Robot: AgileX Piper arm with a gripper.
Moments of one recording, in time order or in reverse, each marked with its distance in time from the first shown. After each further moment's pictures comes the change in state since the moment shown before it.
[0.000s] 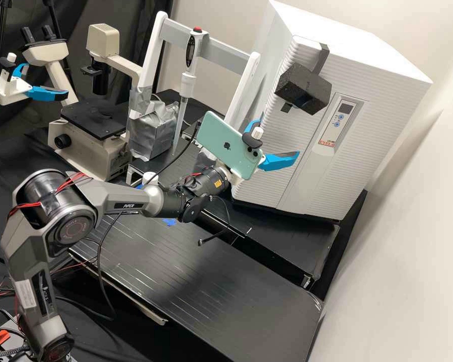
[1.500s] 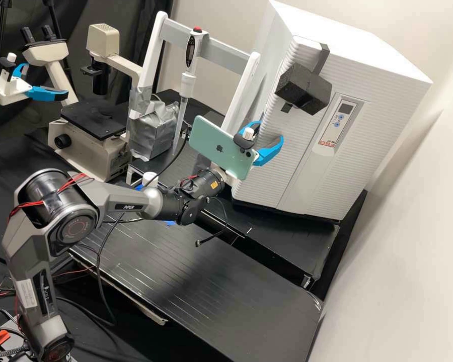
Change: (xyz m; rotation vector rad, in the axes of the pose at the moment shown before) arm -0.006 -0.009 0.005 -0.021 0.038 -0.036
